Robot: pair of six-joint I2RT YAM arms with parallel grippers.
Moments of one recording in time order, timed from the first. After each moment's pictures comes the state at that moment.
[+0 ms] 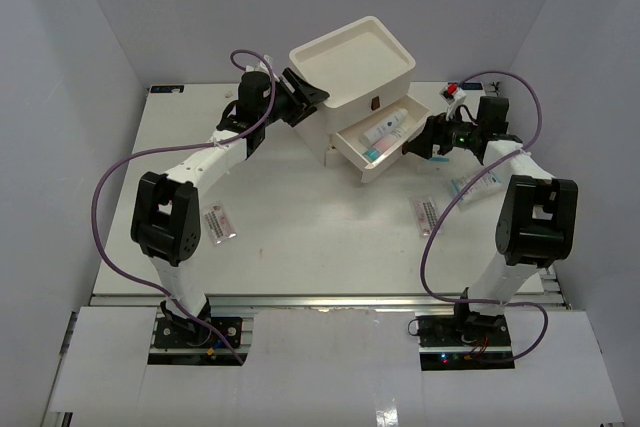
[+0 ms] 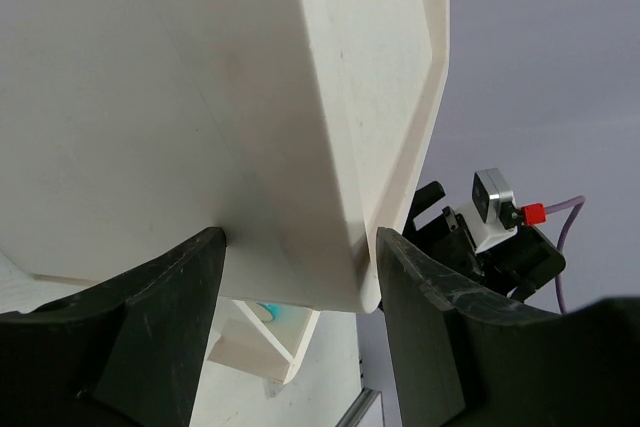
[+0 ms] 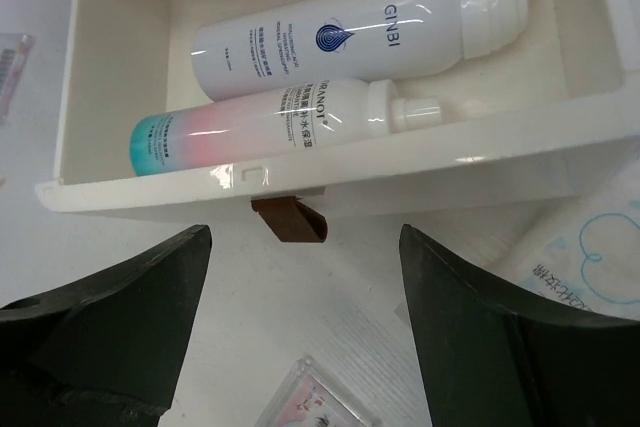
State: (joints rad) left arm -0.39 1.83 1.45 0.14 0.31 -1.02; right arm -0.07 1.74 1.20 -0.13 -0.93 -0.19
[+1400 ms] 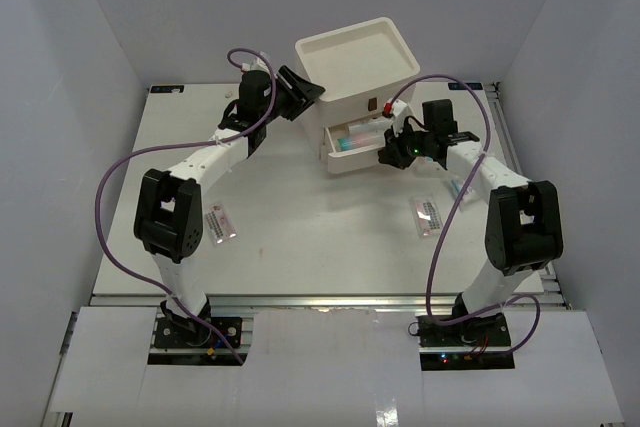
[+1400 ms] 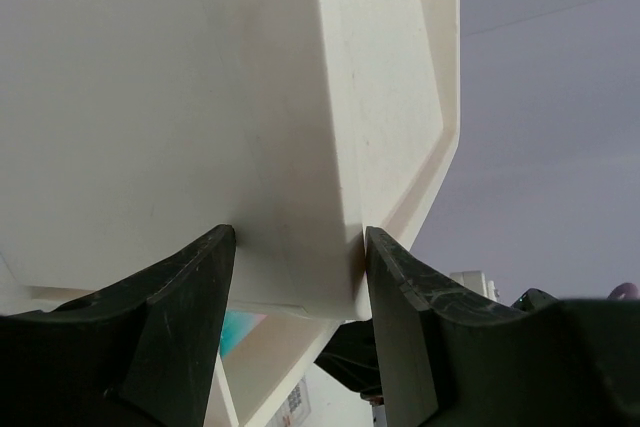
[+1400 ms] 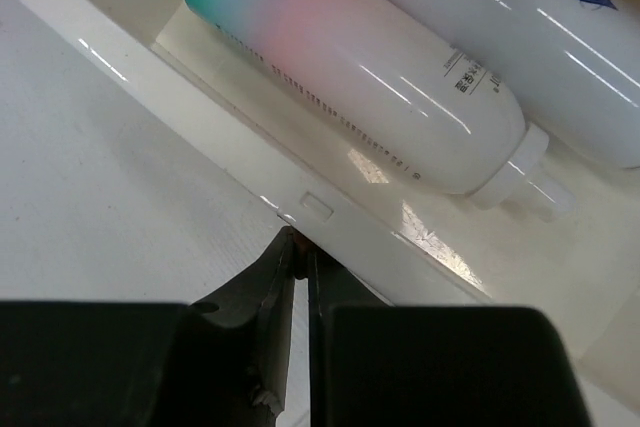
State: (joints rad) left arm -0.39 1.86 1.47 0.18 0.24 -1.01; right arm 0.24 1.69 1.20 -0.27 -0.65 -0.43
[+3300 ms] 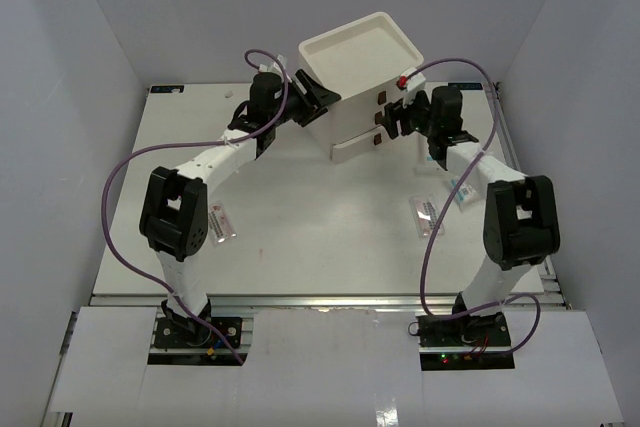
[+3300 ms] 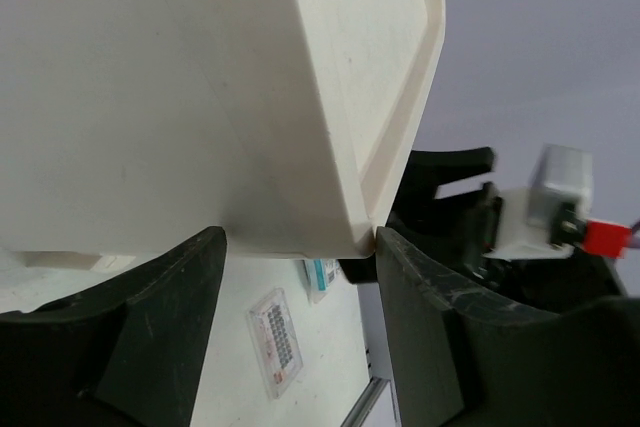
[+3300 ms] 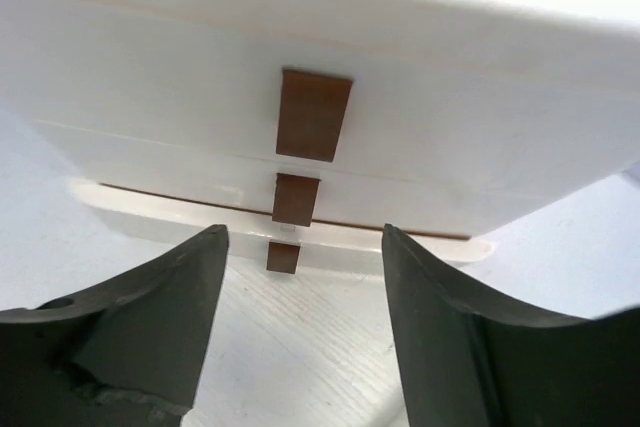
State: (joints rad) left arm -0.43 1.89 1.49 0.17 0.32 -1.00; right arm 0.20 1.73 1.19 0.26 -0.42 -0.27
